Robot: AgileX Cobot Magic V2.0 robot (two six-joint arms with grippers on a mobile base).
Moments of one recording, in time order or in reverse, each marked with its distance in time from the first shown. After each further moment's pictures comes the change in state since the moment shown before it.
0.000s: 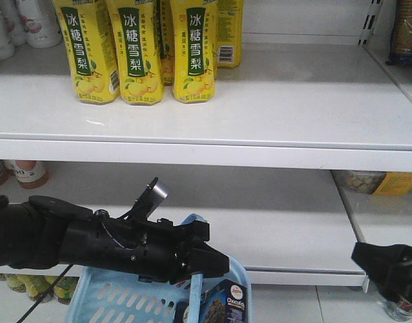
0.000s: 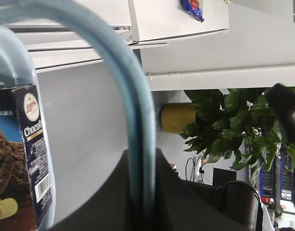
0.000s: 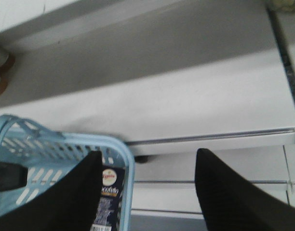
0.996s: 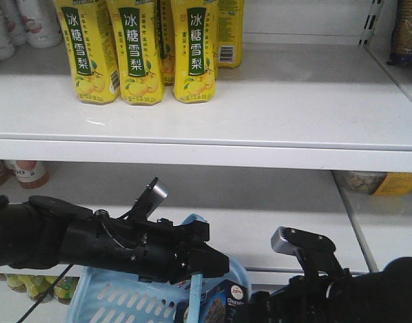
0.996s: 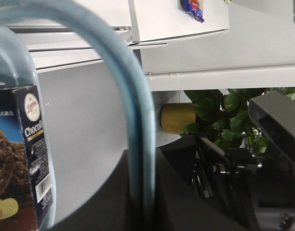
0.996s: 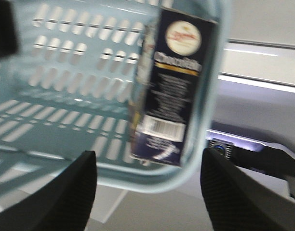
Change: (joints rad) left arm 0.000 0.000 0.000 0.000 0.000 0.000; right arm 0.411 0.624 -0.081 0.390 -0.061 -0.212
